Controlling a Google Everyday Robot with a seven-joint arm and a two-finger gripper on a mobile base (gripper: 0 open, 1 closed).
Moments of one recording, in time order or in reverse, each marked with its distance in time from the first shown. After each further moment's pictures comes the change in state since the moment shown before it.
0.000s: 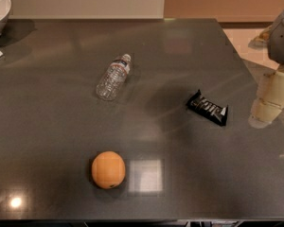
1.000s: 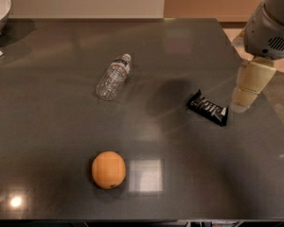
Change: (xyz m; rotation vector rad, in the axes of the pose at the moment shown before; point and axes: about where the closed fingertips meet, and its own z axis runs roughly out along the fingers) arm -0.010 -0.041 0.035 -0.038 0.017 0.001
